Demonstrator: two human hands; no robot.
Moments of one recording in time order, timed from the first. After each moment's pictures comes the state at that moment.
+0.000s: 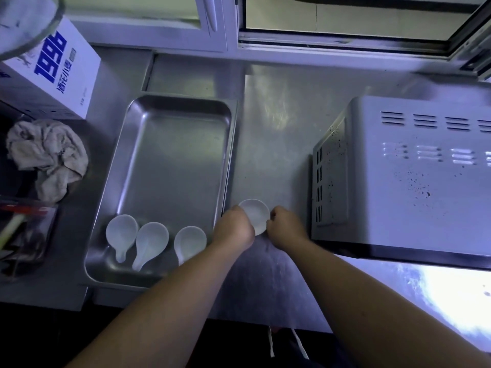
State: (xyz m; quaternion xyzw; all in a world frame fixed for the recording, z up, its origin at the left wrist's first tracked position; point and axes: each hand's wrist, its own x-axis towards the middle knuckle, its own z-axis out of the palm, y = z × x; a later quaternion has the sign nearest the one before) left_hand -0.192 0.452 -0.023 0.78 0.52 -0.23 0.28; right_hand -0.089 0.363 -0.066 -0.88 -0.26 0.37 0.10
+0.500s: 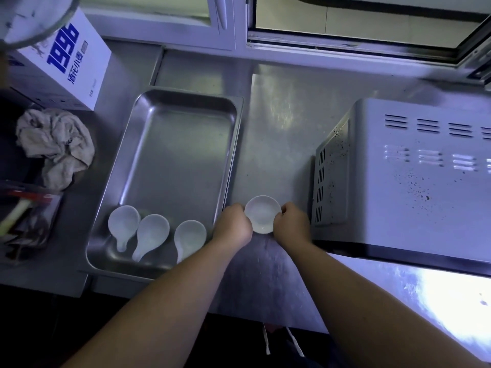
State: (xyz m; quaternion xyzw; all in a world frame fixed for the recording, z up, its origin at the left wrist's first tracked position) left_hand -0.199 0.451 -0.027 0.76 0.53 -0.15 0.35; right_hand -0.087 0.355 -0.053 -0.91 -0.18 0.33 0.19
